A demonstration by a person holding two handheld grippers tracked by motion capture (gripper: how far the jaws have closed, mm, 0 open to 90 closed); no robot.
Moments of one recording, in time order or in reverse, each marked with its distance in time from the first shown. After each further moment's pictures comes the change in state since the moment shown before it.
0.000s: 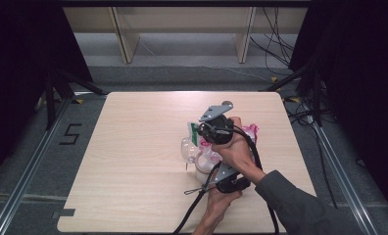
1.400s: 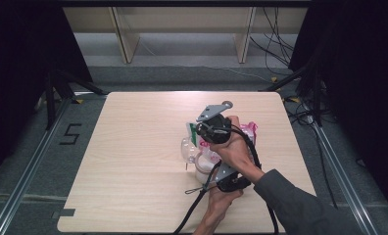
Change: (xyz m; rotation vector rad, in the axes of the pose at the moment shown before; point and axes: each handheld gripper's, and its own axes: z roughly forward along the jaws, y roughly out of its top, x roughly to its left) left arm -0.001 0.003 0.003 -0.023 0.006 -0.004; right arm 0.003 0.006 0.000 0.031 -0.003 -0.006
